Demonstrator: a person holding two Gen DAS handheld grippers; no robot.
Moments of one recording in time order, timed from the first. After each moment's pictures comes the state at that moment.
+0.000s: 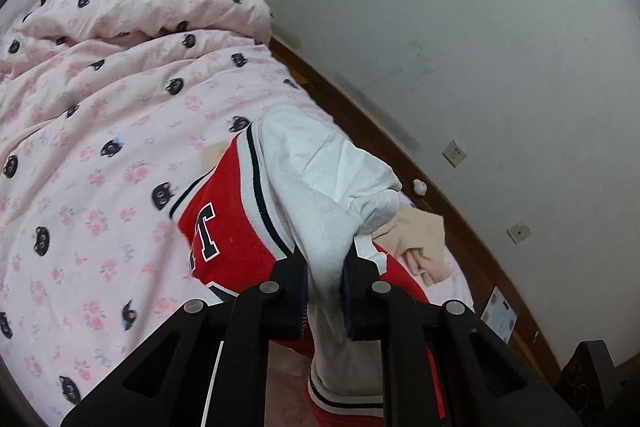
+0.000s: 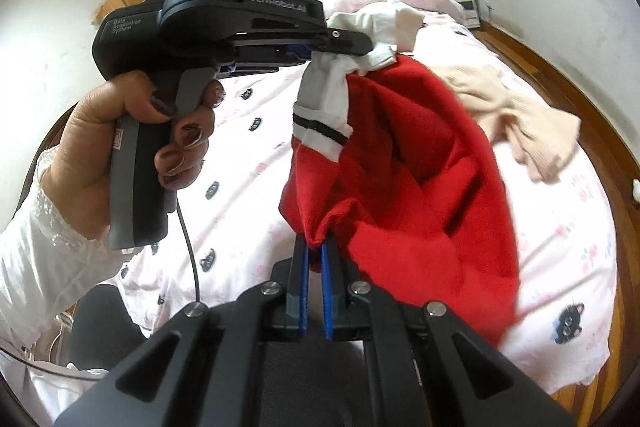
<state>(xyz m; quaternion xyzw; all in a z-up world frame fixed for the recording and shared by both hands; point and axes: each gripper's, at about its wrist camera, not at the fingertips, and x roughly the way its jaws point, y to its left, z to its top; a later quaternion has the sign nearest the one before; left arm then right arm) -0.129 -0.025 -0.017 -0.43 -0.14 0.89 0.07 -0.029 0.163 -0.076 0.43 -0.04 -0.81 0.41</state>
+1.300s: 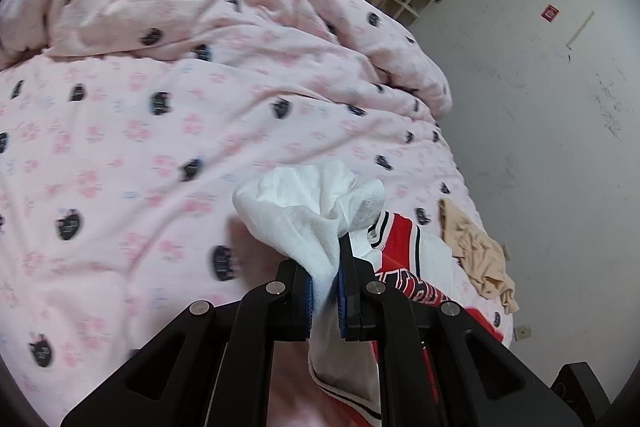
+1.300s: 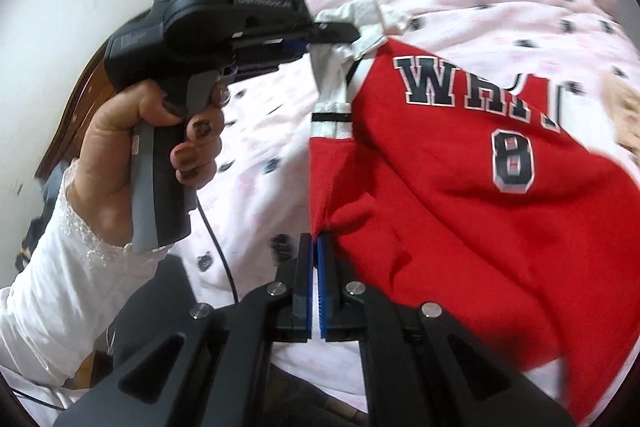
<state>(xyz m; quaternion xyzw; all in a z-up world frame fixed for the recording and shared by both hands) 0.053 -0.311 -0.040 -0.35 -0.31 0.88 -0.09 0.046 -0.092 -0.078 0.49 0.06 -0.68 0.54</state>
